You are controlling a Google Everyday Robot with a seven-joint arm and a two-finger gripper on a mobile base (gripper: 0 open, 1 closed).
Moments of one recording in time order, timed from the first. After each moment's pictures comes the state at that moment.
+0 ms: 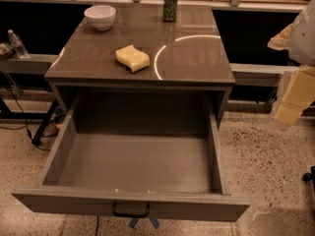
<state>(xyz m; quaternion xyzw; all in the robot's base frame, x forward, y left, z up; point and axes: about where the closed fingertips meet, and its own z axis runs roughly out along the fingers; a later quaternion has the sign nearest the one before) 0.438 -0.216 0.977 -0.60 0.78 -0.04 0.16</state>
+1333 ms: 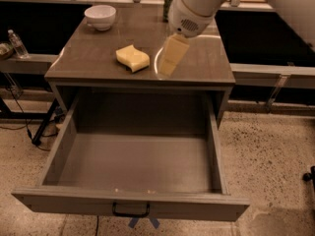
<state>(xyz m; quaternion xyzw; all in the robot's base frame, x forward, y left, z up) 0.611 -0.034 0.955 -0.63 0.73 0.00 0.27</state>
